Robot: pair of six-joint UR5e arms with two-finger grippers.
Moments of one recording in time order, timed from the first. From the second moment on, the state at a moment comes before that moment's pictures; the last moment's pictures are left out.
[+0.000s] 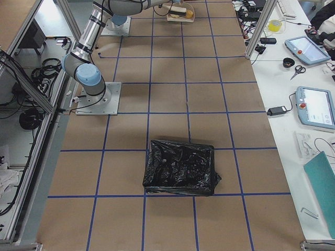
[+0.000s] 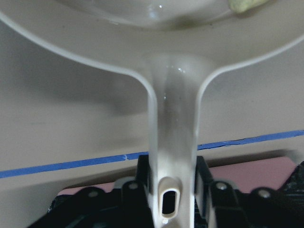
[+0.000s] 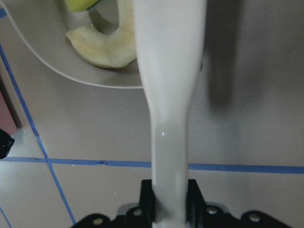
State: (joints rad) left arm -1.07 -2.04 -1.71 -0.90 1.99 2.13; right arm 2.43 -0.68 0.88 -1.93 -1.17 1.06
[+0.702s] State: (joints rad) left arm -1.07 -2.01 -1.70 -0.91 1.91 2.15; right arm 2.23 -0.91 1.20 -1.88 -1.34 0.82
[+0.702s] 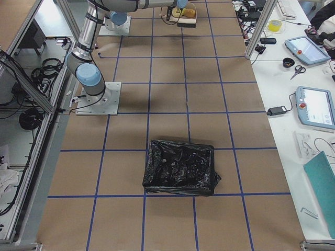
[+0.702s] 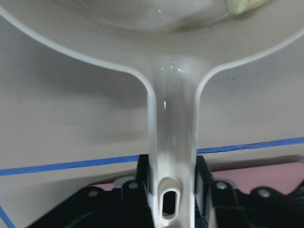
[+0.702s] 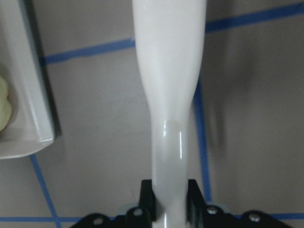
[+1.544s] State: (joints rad) left arm -0.95 -1.97 -1.49 -1.18 1.73 2.03; right arm 2.07 -1.19 1.54 -1.76 -1.48 0.51
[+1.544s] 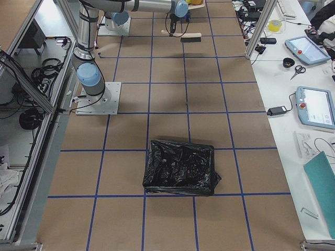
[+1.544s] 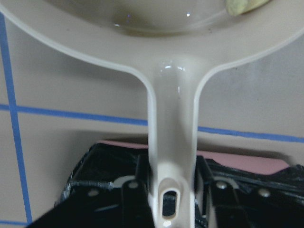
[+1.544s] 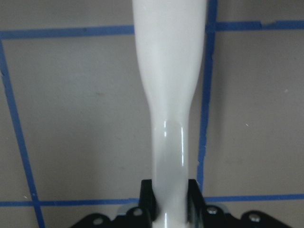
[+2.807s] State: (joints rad) left arm -0.52 -2.09 -1.12 -1.34 1.63 1.95; right arm 2.18 -1.46 2.13 -2.13 -1.46 0.56
